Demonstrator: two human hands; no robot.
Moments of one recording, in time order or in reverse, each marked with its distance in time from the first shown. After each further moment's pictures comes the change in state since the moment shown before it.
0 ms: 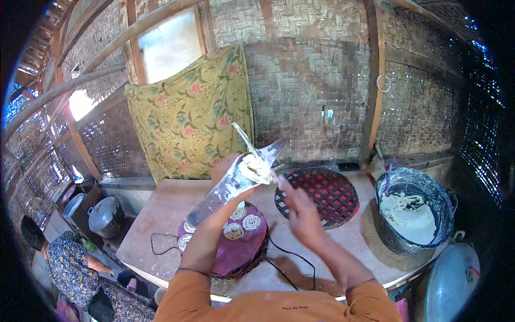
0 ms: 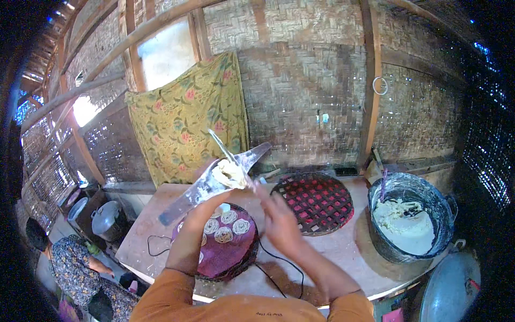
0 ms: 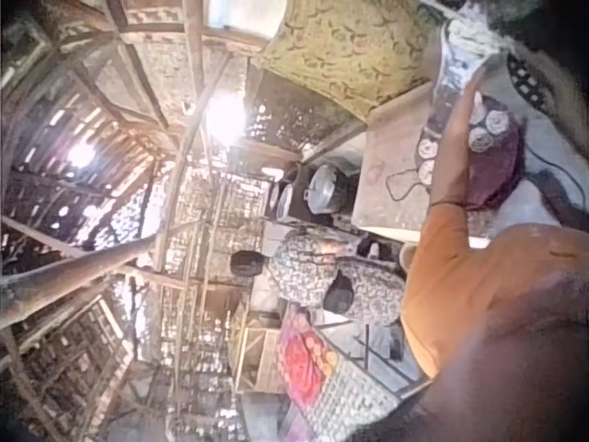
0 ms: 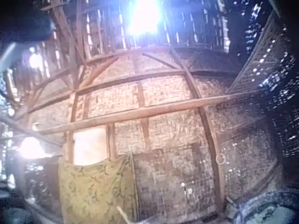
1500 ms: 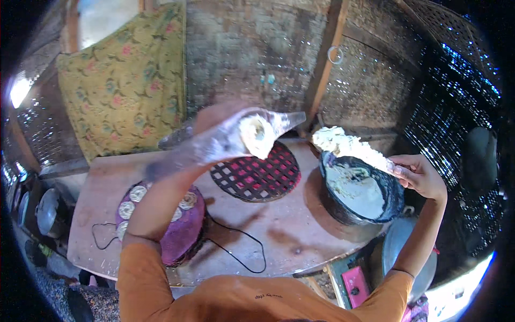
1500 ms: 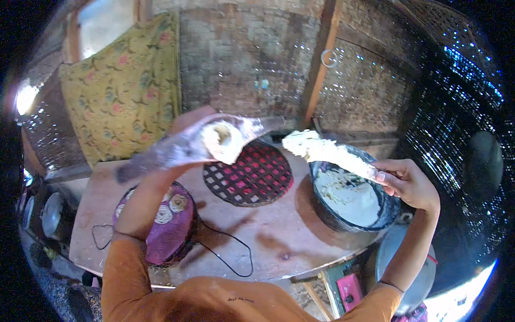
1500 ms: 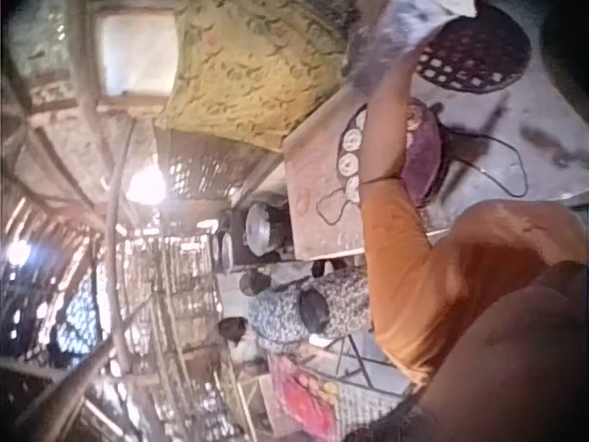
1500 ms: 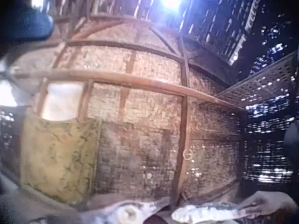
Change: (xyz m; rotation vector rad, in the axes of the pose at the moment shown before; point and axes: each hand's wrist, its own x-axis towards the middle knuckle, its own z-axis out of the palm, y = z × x) left_hand 0.069 0.058 0.033 -0.703 0.036 0.451; right_hand -0.001 -0.052 -0.319 -0.180 -0.272 0.726
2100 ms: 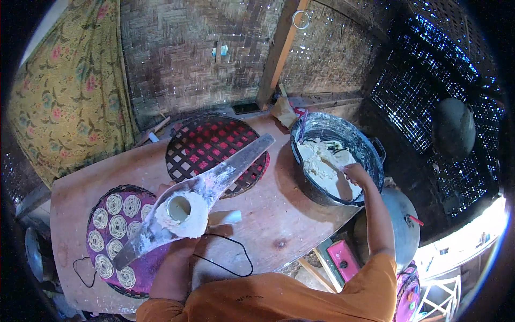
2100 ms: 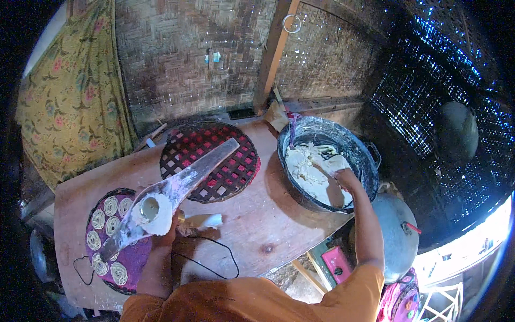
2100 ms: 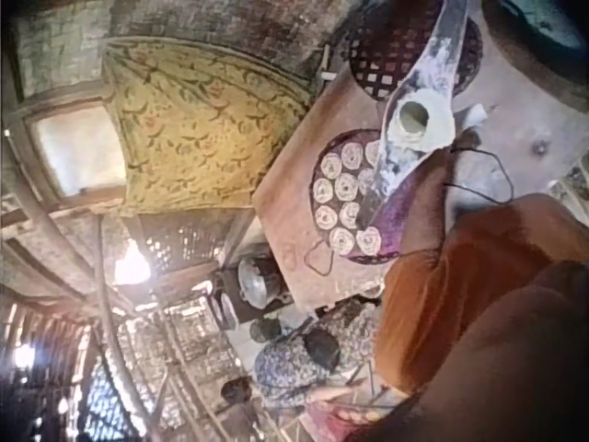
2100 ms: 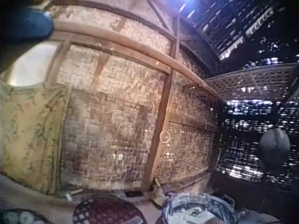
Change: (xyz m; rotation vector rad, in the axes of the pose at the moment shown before) left_hand -0.153 -0.007 0.099 -0.254 -0.143 -0.895; right_hand 0.116 0.311 0.043 -0.201 0.132 0.773
